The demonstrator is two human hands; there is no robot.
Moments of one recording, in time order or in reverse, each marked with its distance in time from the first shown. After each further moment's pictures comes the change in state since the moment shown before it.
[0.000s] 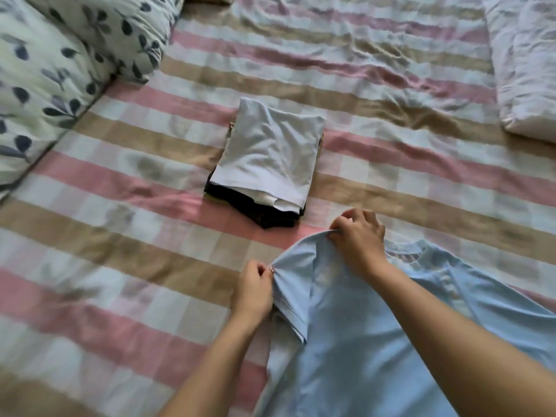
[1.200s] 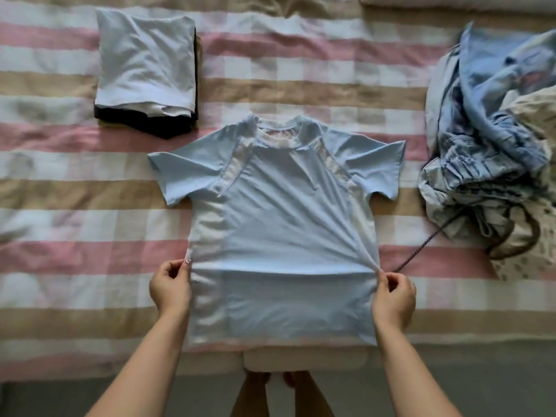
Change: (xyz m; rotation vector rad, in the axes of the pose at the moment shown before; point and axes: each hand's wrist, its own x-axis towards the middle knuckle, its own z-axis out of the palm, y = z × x) left_hand -0.152 -0.110 -0.001 -0.115 0.173 -0.104; right_hand -0.380 0.112 -0.008 0.465 0.443 1.112
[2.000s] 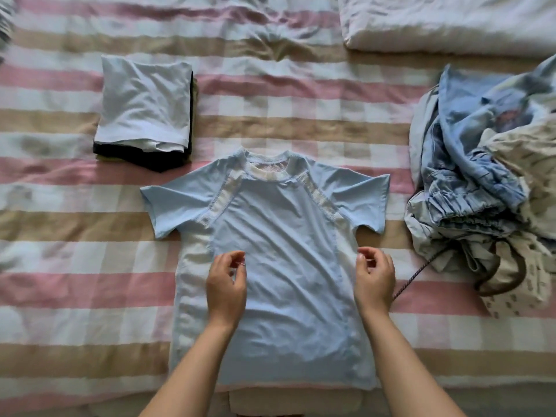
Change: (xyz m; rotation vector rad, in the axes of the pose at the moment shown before) left_hand -0.058 0.084 0.073 0.040 -0.204 0.509; right_hand 0.044 -0.076 0.012 0.183 -0.115 -0.270
